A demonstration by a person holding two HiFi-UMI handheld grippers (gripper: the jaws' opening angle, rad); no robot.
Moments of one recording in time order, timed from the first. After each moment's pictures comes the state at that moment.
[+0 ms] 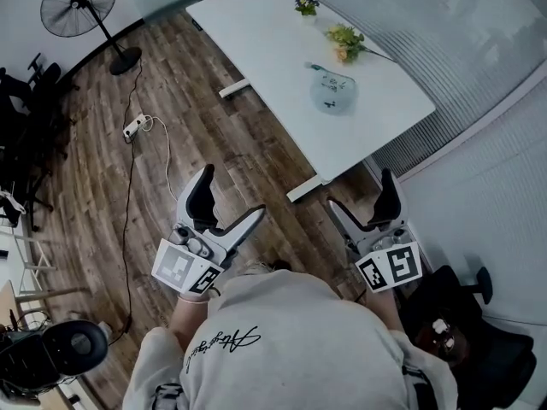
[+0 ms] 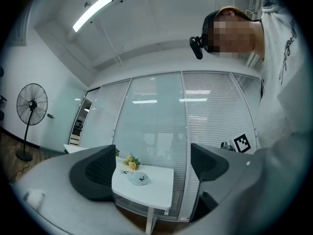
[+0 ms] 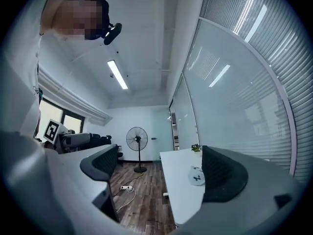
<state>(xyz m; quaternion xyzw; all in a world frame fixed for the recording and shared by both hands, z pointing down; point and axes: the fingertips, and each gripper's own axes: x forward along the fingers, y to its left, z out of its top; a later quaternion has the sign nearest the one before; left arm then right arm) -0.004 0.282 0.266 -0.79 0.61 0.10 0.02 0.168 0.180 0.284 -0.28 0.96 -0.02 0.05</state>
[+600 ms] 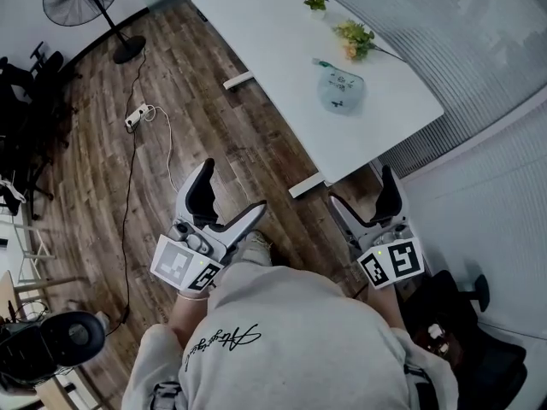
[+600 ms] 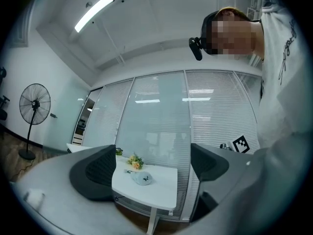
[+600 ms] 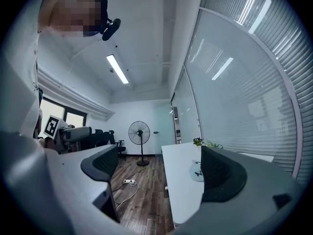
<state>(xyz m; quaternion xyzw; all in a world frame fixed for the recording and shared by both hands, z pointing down) -0.015 0.264 0.270 -0.78 0.62 0.10 0.02 0.154 0.155 0.301 -0.27 0.96 -0.03 0.02</state>
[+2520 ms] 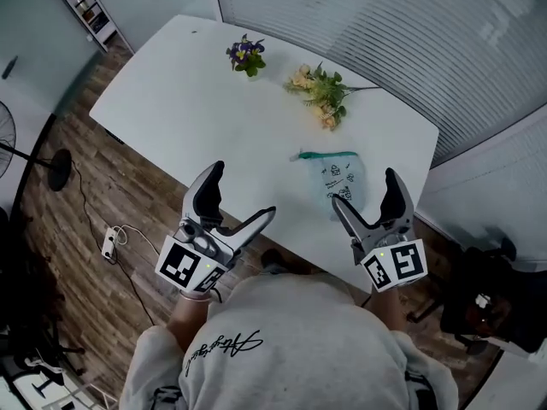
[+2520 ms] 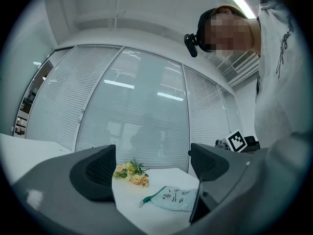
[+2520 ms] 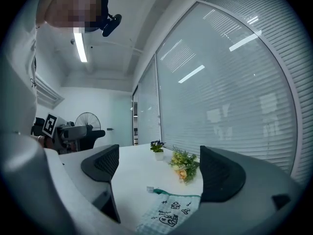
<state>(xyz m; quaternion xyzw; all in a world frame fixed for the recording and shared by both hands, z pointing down) -0.169 -0.136 0.291 -0.92 0.38 0.08 -0.01 0.021 -0.151 0.319 -0.51 0.86 -0.03 0.00</state>
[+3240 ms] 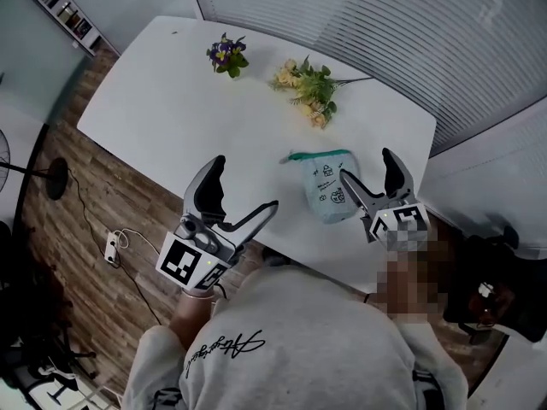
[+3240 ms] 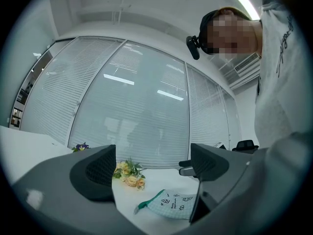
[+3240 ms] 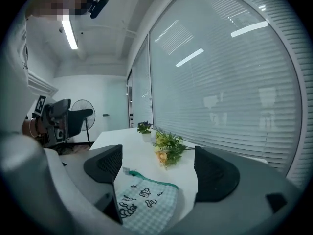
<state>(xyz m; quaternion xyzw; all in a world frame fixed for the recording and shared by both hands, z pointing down) -0.137 -0.173 0.294 -0.93 0.36 0.08 -0.04 0.075 -0.221 0.383 -0.51 0.85 -0.08 -0.09</state>
